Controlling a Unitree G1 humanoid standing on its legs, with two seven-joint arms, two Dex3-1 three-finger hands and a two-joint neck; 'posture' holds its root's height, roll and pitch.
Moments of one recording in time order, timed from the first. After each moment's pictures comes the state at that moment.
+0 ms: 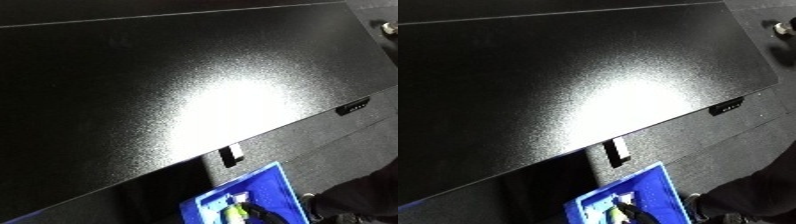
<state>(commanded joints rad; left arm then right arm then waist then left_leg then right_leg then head) -0.32 0.38 -0.17 1.21 -0.81 -0.09 -0.19 -0.34 -0.44 0.22 1.14 0.76 -0.09 0.33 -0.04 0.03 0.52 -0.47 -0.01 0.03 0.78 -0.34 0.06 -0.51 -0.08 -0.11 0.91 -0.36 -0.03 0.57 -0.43</state>
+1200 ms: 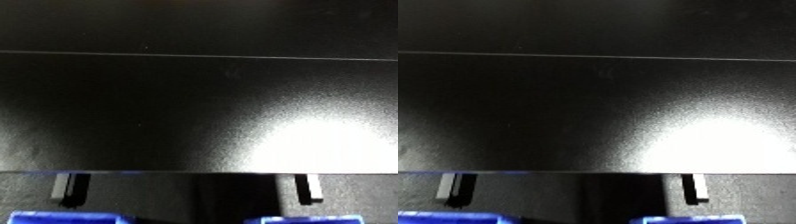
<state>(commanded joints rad) -0.15 0.30 -0.12 1.32 -0.62 0.02 -0.34 -0.18 -0.32 0.16 1.27 0.66 -0.05 0.34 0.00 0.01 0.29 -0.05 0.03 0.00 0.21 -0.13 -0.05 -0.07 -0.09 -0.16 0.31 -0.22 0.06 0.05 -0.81</state>
